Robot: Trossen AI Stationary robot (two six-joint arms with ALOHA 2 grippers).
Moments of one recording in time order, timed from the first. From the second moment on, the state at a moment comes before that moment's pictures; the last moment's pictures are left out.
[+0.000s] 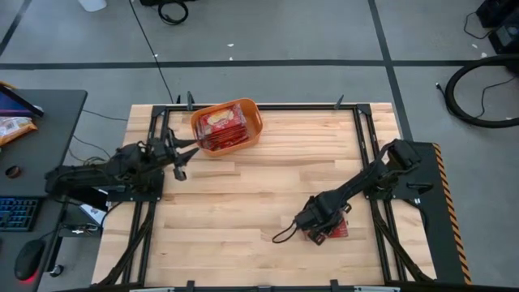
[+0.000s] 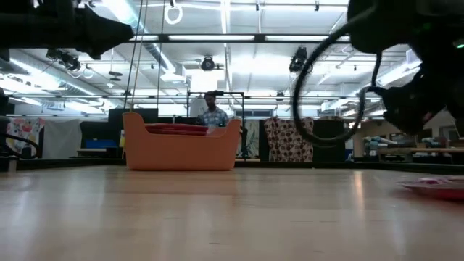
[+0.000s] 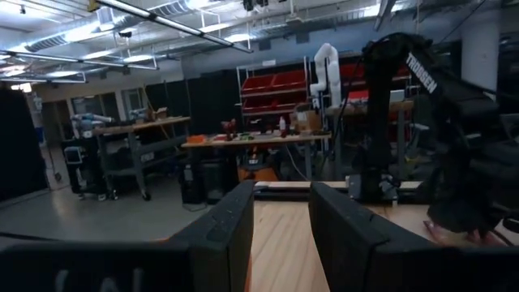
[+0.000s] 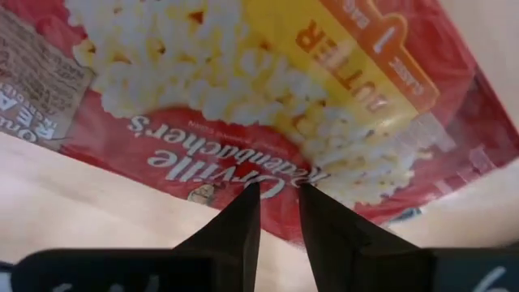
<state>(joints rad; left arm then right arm) 0.14 0.23 0.14 0.32 -0.21 0.14 0.45 1.81 1.02 -0.91 -0.39 1.27</state>
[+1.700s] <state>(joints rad) 0.09 0.06 0.01 0.13 -0.13 0.09 0.19 1.98 1.34 -0.85 0.40 0.04</state>
